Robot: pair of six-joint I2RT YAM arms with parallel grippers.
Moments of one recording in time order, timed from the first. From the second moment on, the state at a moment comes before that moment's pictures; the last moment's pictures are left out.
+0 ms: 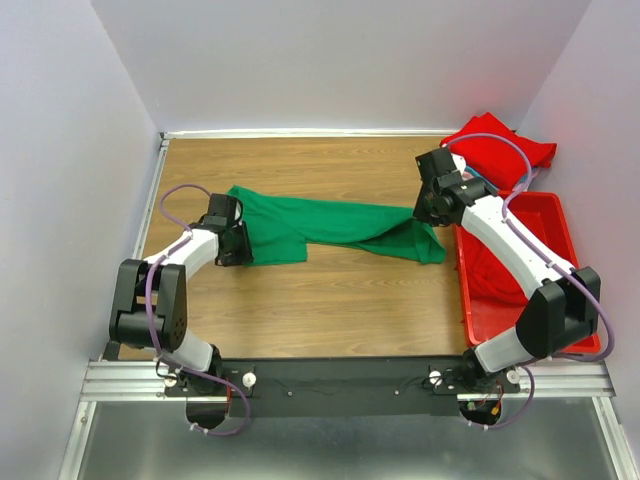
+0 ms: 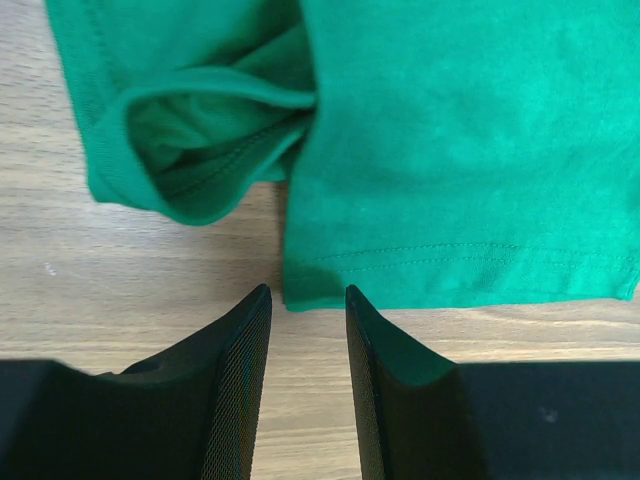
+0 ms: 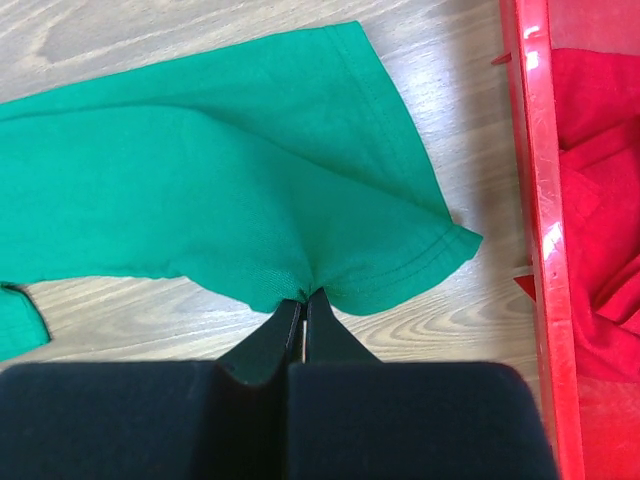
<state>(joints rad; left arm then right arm) -0.12 1.52 0.82 -0.39 0.06 -0.37 0.38 1.50 1.31 -0.79 0.30 0.60</state>
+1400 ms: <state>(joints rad) 0.03 1.41 1.71 -0.58 0.17 -0.39 0.38 1.43 1.67 -0.81 0.41 0.42</state>
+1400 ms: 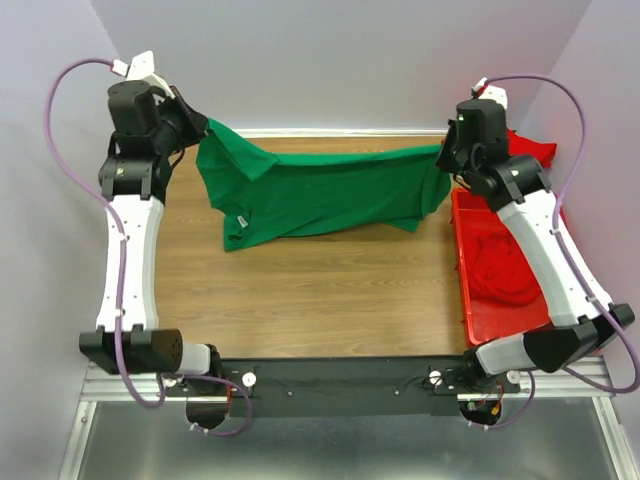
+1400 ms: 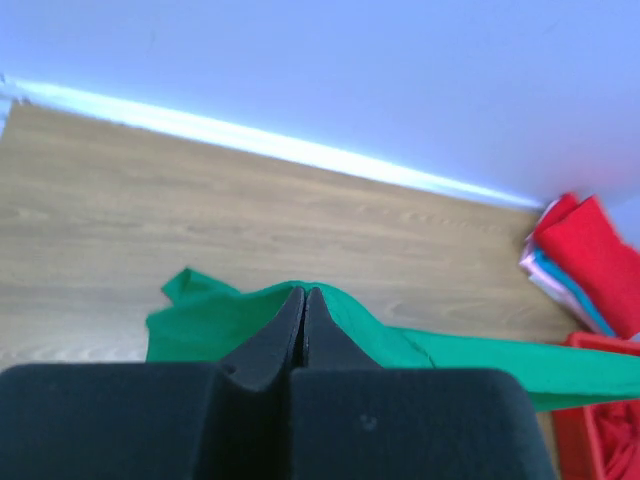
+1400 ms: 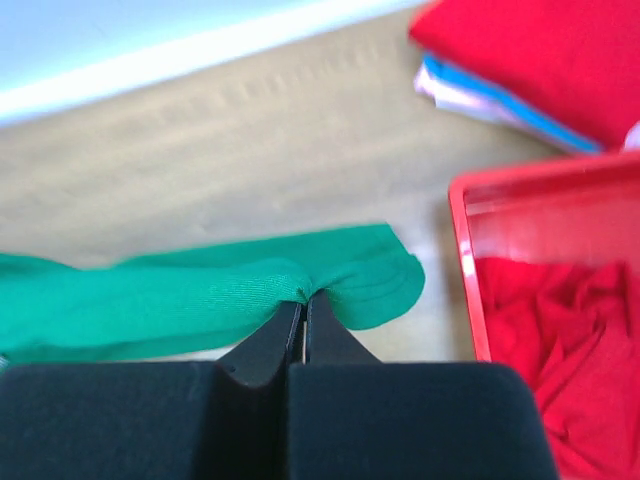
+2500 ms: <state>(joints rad) 0.03 1.21 1.95 -0.57 0.23 -0.39 0.38 1.24 1.73 -0.80 0.26 0.33</state>
